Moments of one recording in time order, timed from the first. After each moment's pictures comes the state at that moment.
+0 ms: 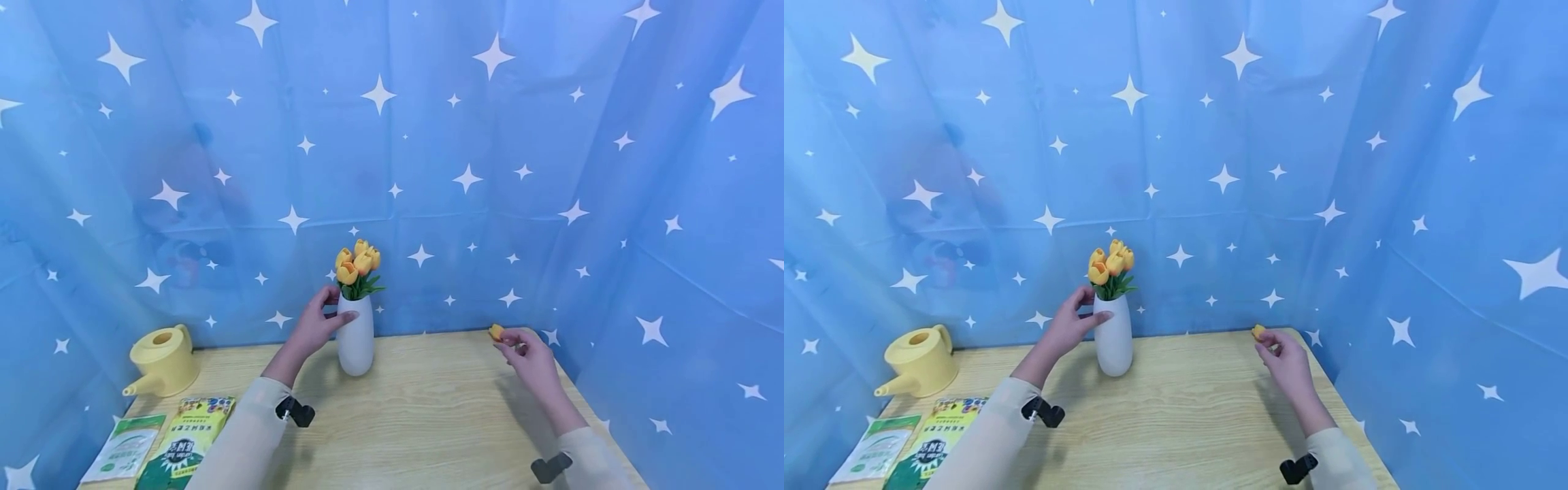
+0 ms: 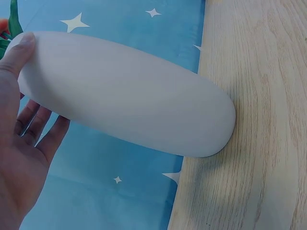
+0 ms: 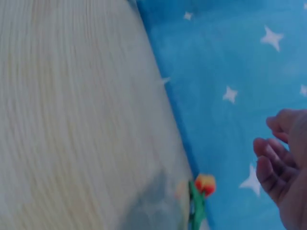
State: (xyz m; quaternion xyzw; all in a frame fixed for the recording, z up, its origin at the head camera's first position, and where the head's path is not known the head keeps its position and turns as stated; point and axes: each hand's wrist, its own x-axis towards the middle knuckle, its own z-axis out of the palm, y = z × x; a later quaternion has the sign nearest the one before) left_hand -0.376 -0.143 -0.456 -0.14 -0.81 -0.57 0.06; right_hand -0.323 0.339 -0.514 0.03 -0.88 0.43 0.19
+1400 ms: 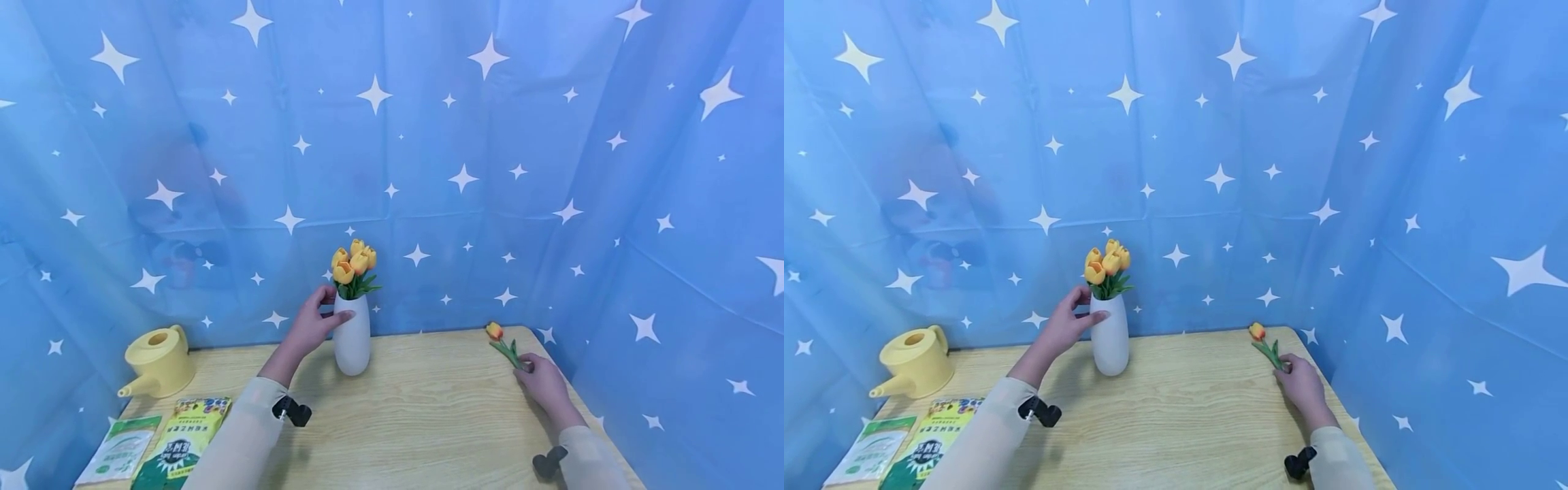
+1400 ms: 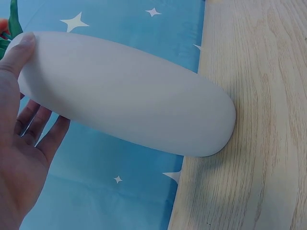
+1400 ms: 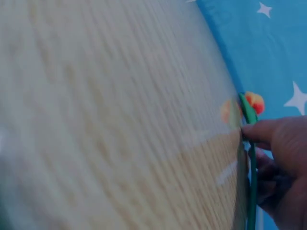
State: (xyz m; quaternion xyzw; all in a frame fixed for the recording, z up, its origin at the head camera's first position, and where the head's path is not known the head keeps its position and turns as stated) left_hand -0.375 -0.143 -0.456 -0.15 -0.81 -0.57 0.06; right_hand -0.335 0.399 -0.577 -0.05 -0.94 0.32 0.08
